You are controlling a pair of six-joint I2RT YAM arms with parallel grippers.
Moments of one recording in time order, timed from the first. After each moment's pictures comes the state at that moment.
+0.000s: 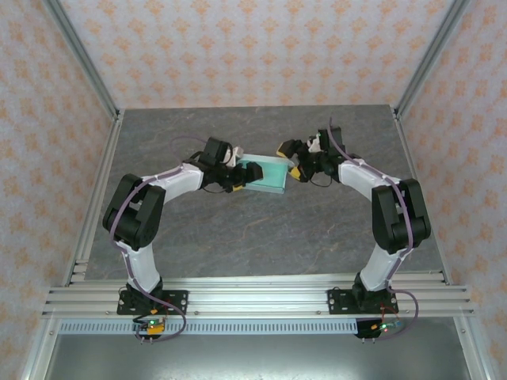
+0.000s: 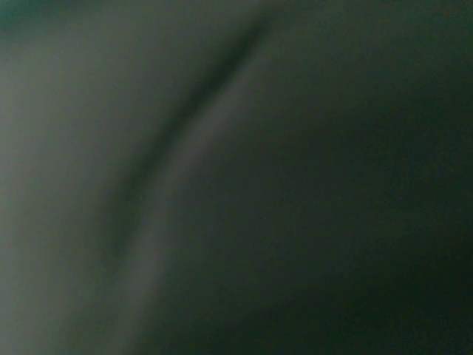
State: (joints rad) left arm -0.38 1.86 1.15 -0.18 0.58 -0.70; right arm 0.25 1.75 1.12 -0.12 -0.67 1.03
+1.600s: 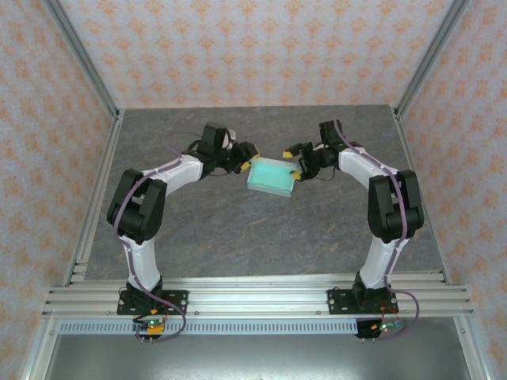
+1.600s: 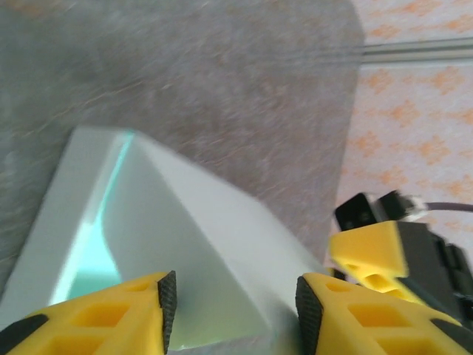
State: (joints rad) left arm -0.34 1.92 1.27 -0.05 0.54 -1.06; right arm 0.21 1.87 1.30 -0.43 -0.68 1.24
